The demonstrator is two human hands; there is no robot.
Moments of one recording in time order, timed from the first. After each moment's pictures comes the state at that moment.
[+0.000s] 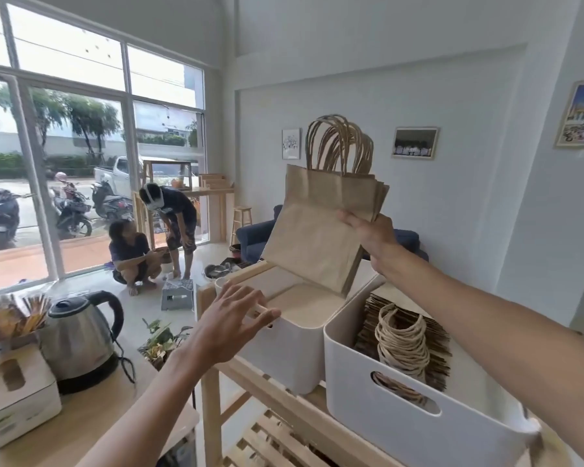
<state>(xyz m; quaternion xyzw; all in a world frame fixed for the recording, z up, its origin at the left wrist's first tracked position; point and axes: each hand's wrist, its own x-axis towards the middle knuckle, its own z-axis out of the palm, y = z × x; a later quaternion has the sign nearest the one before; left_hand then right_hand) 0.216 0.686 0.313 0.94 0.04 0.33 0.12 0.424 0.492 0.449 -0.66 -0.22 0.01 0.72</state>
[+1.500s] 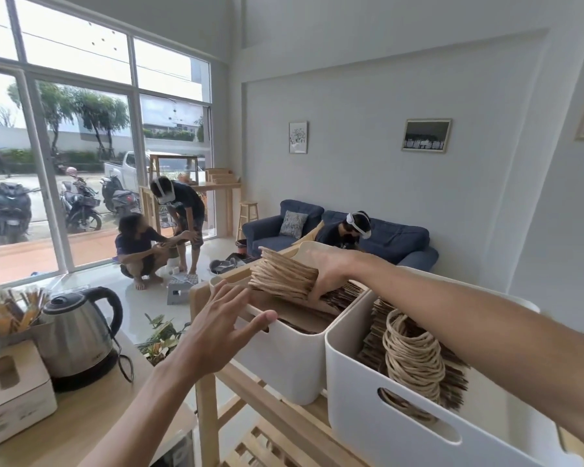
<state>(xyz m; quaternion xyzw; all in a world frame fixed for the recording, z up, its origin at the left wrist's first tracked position) 0.221 0.692 0.300 0.91 0.04 0.39 0.13 0.415 0.542 0.423 -0.87 -0.49 0.02 0.01</state>
